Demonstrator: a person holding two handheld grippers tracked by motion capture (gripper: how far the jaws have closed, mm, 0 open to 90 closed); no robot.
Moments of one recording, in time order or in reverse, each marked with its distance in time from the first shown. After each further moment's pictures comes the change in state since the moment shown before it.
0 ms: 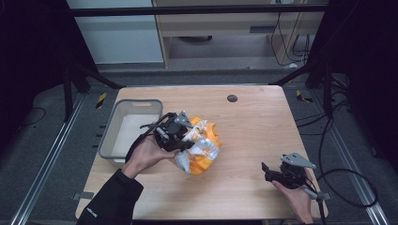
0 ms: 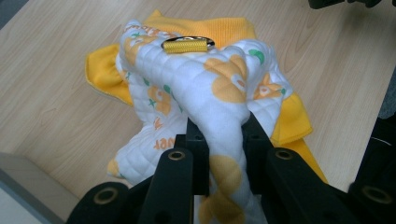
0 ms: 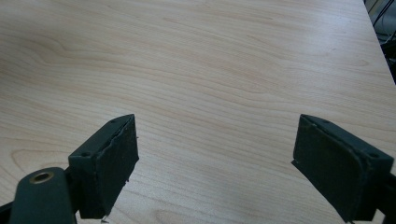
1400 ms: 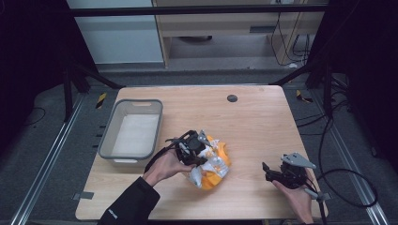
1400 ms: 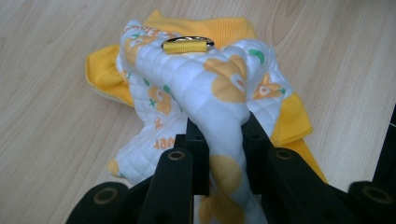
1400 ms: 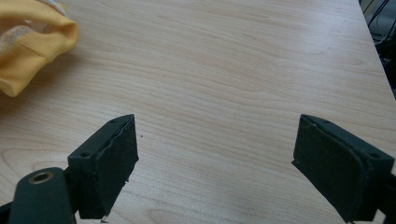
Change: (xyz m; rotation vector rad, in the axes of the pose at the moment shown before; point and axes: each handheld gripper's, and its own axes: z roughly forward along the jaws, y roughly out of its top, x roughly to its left) left arm -0.023 -0.008 0.078 0.105 -0.078 0.046; right arm -0.002 -0.001 0.001 0.003 -0.014 -0.005
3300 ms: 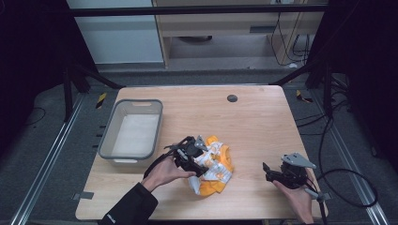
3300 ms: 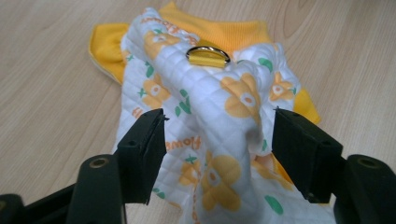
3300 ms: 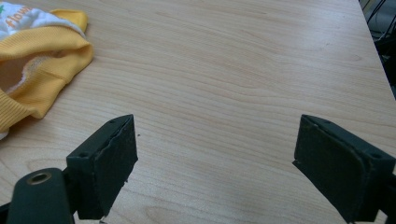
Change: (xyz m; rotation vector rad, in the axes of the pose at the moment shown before) left arm 0.000 -0.021 0.014 -0.060 0.021 -0.036; right arm -0.001 -0.001 0.000 0.012 -0.004 0.009
